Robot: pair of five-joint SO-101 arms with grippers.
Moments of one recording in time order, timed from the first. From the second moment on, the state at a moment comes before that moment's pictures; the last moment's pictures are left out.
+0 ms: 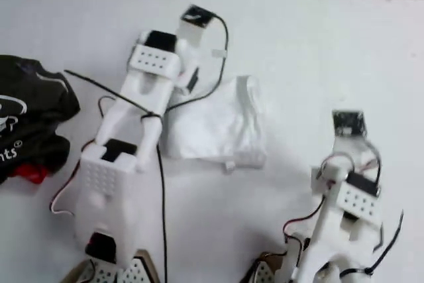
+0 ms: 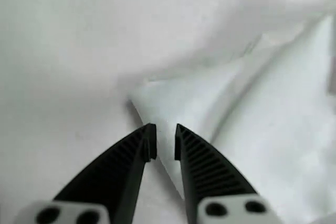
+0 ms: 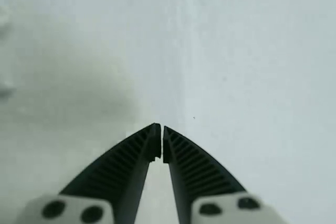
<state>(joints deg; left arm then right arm) 8.1 35.3 -35.7 84.2 -7.0 21.9 -44.4 61.3 59.5 24.5</state>
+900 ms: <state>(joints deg) 3.4 53.6 -48.5 79.2 -2.9 -13.7 -2.8 34.1 59.2 14.7</state>
